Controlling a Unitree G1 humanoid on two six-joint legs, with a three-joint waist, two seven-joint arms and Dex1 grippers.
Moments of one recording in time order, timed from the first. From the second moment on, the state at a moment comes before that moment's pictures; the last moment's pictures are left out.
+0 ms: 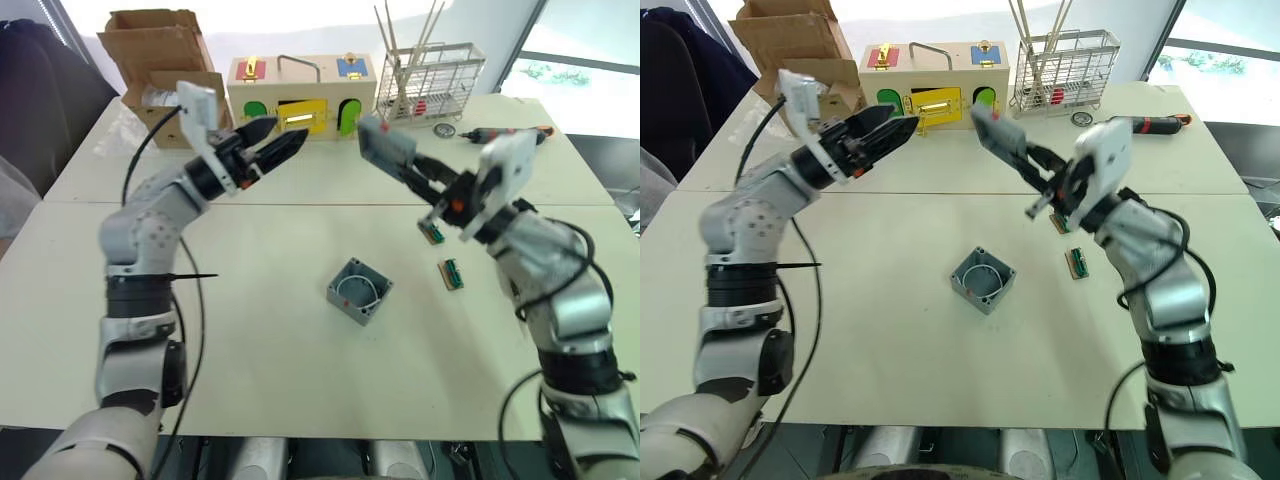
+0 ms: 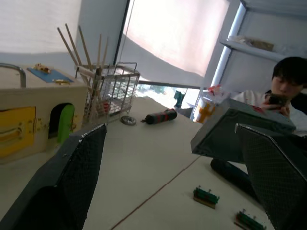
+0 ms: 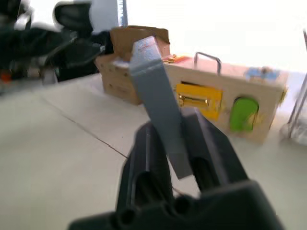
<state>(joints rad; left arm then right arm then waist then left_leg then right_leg) -0.81 0.43 0.22 0.11 -0.70 0.72 -0.75 -0.38 -0.65 0.03 -0.36 0.14 0.10 0.54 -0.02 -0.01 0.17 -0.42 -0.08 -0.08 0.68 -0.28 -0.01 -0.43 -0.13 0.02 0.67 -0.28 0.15</state>
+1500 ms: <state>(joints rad) -0.72 0.41 -0.22 0.09 -0.49 0.64 -1.10 -0.02 -0.72 0.10 -0.19 -0.82 -0.68 0.13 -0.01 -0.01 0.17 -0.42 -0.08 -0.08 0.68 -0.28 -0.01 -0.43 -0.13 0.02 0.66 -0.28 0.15</state>
